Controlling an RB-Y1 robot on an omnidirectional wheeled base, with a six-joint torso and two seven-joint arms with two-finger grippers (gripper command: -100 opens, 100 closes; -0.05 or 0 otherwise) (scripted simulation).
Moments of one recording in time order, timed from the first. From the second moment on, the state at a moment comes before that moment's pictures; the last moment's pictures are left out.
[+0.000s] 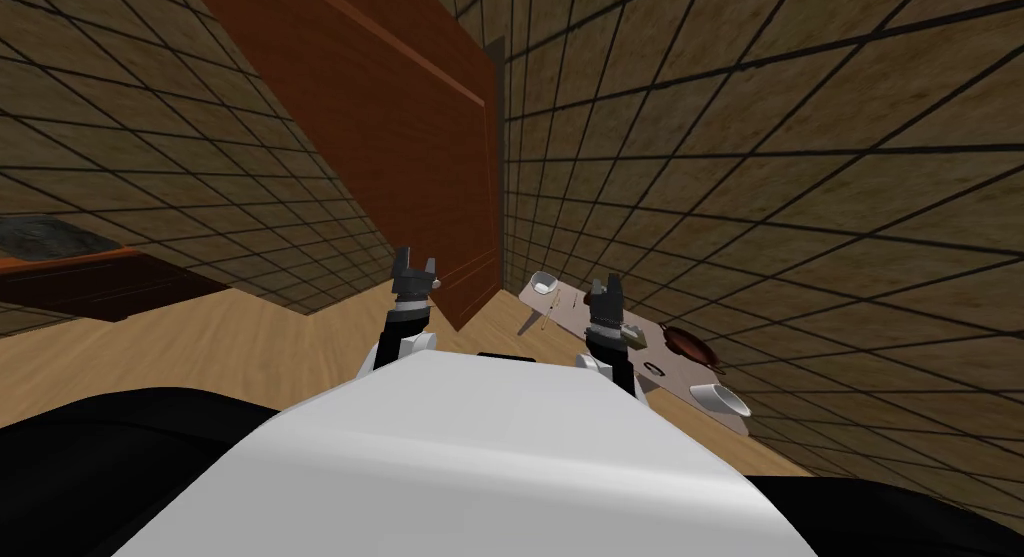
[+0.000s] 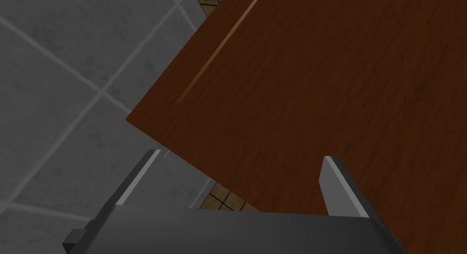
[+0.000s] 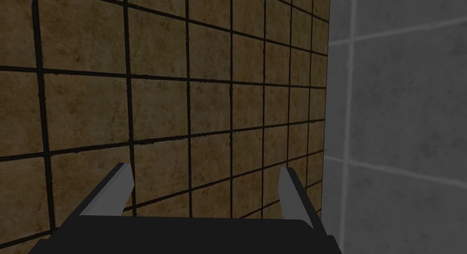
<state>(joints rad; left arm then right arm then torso) 0.53 0.00 0.07 -2.28 -0.02 -0.46 0.17 0.53 -0.11 0.01 -2.18 -0.10 -0.57 0.21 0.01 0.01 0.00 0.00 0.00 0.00</state>
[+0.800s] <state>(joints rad) 0.53 0.00 0.06 -2.28 -0.02 -0.46 0.17 0.57 -0.27 0.16 -2.10 0.07 -0.58 0.42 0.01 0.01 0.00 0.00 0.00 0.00</state>
